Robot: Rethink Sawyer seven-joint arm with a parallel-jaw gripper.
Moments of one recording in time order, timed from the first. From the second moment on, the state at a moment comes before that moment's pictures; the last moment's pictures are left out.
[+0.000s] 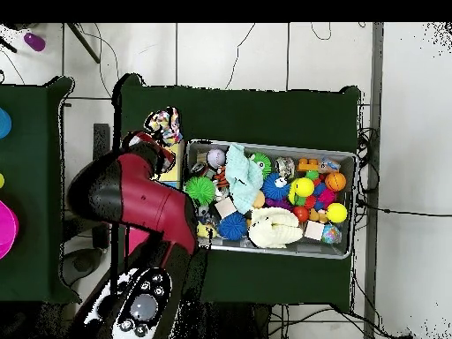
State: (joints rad) arm 0.39 -0.47 -0.48 1.51 0.62 0.17 2.10
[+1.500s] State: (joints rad) arm 0.34 -0.48 -0.42 1.53 0.66 0.42 2.10
